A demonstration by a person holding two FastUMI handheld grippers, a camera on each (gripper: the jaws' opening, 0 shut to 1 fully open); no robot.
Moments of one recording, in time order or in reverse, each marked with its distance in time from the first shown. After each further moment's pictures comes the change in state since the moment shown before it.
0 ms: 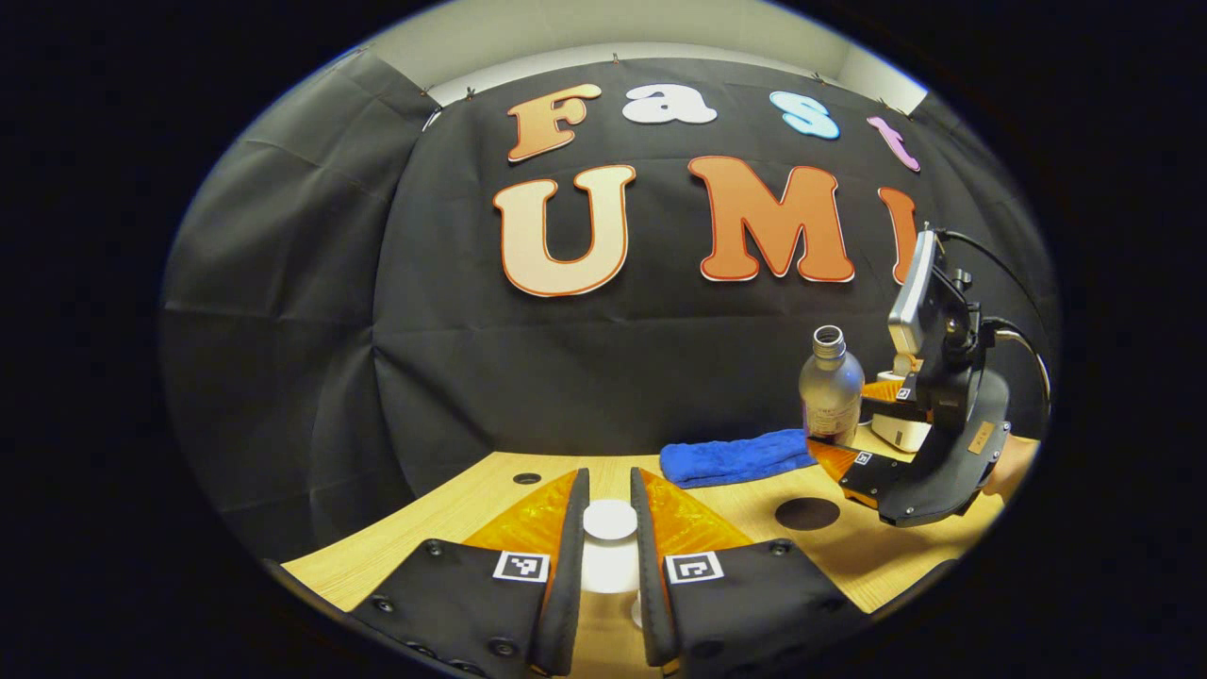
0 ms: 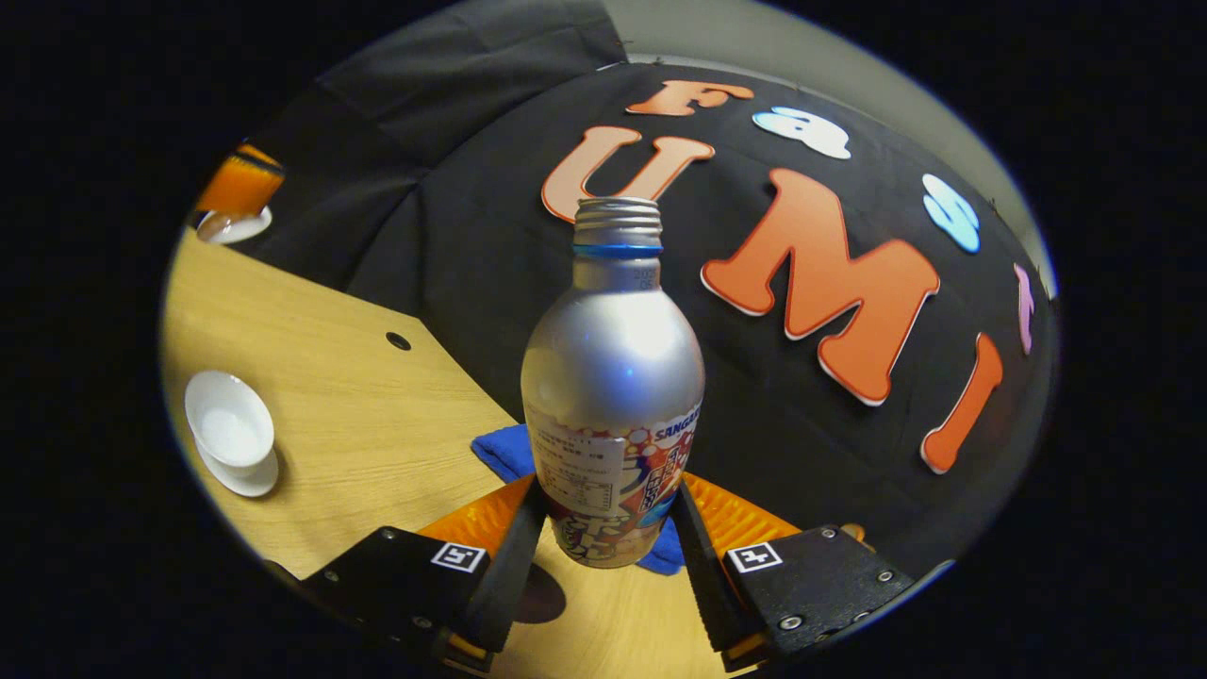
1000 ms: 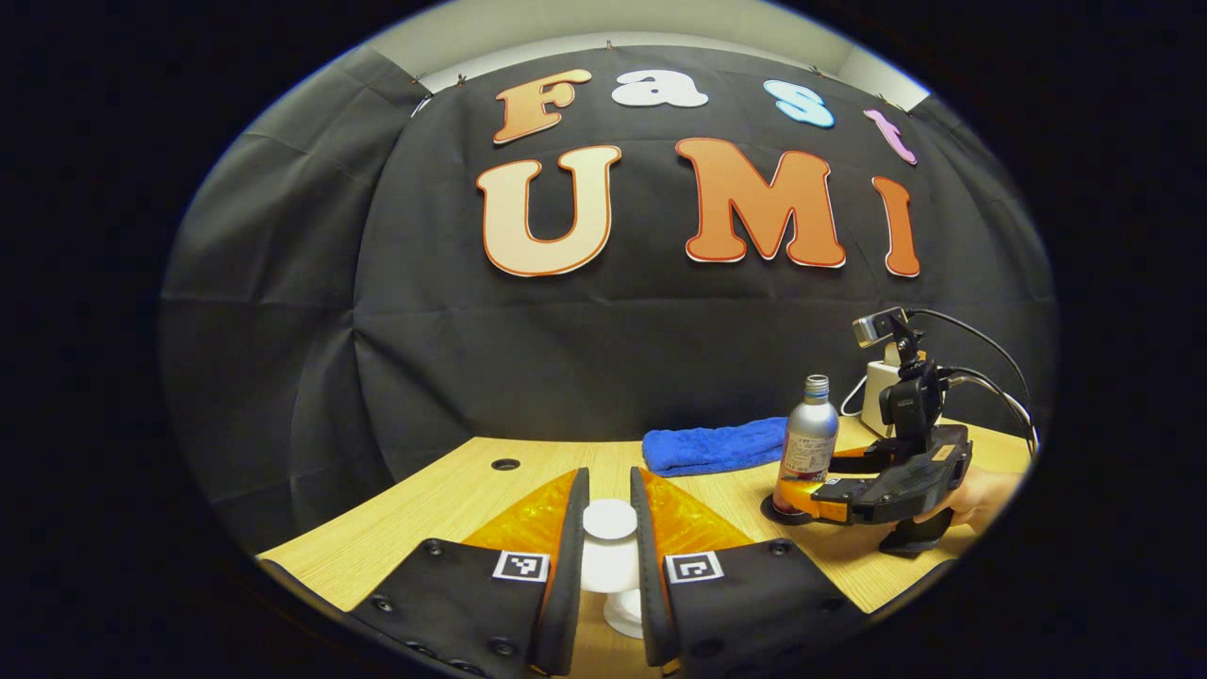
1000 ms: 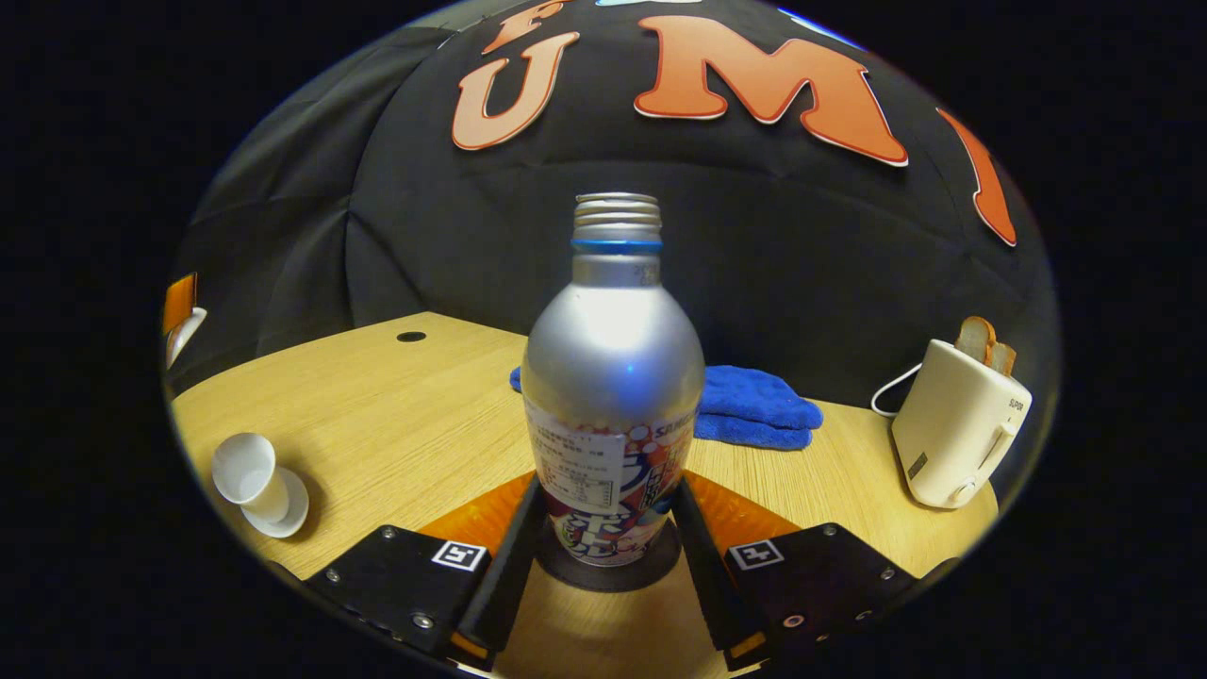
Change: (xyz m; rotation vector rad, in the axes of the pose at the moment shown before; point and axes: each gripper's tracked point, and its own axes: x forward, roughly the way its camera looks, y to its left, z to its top) left arm 0.013 -0.019 -0.021 -0.012 0.049 -0.025; right arm 0.022 0.038 -0.093 0.437 0.296 0.139
